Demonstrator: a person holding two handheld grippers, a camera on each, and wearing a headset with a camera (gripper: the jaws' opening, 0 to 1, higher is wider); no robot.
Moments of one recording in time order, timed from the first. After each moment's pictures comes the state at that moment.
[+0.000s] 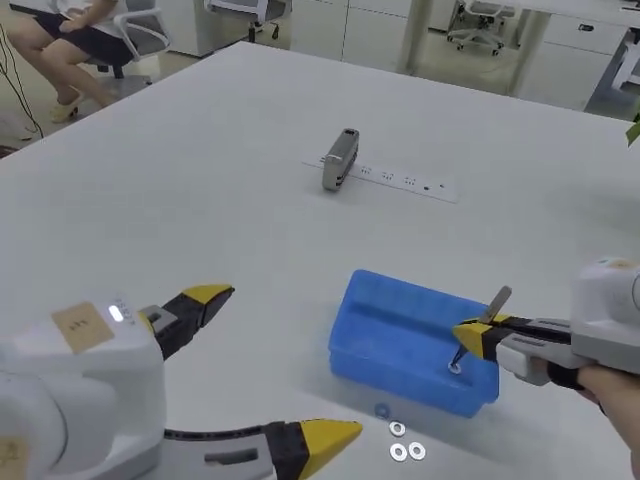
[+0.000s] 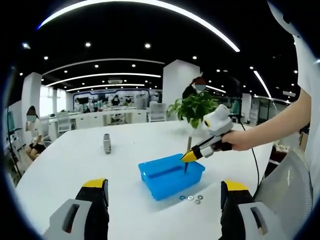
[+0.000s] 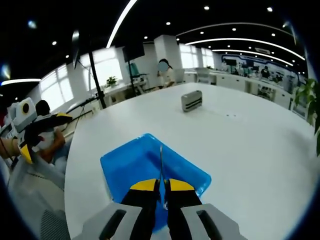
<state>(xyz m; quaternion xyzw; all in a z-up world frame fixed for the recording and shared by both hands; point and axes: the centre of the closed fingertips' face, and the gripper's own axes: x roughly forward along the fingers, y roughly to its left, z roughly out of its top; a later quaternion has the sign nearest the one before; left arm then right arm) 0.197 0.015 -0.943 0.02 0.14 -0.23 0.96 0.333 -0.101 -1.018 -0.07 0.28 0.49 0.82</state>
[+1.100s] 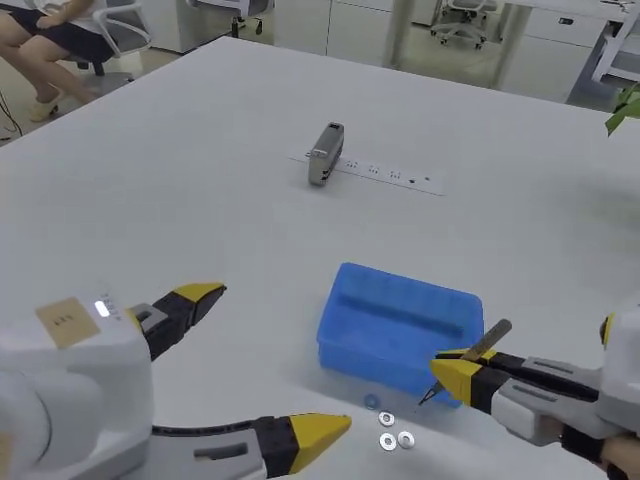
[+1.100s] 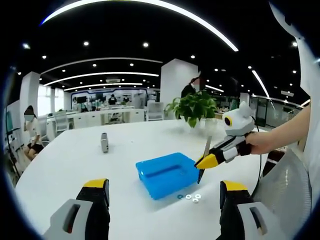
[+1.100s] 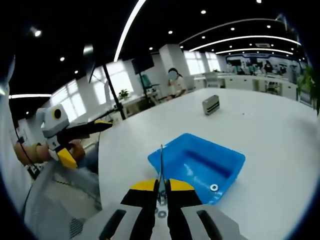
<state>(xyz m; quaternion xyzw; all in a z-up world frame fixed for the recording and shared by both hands) 0.195 0.016 -0.947 0.02 0.14 -0.24 0.96 0.251 -0.089 -0.999 0.00 0.27 0.54 0.80</state>
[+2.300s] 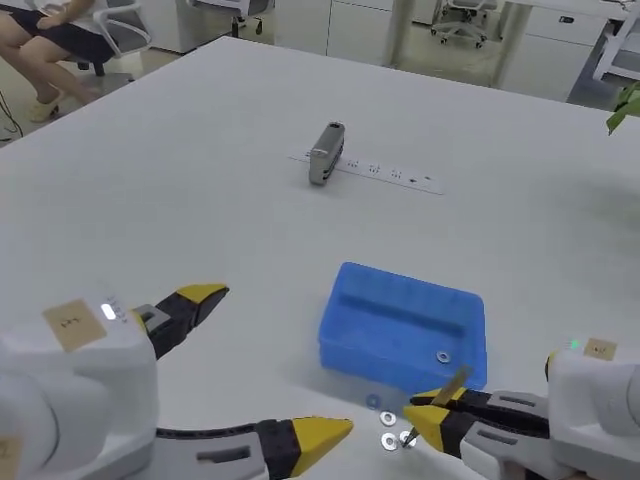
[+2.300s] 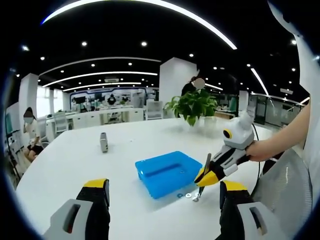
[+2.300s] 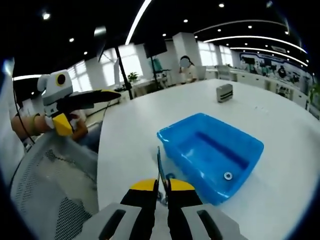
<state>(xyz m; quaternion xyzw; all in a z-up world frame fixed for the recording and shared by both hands) 0.195 0.012 -0.946 0.03 0.14 -0.24 0.96 0.226 -0.081 -1.036 -0.08 0.28 0.57 0.77</state>
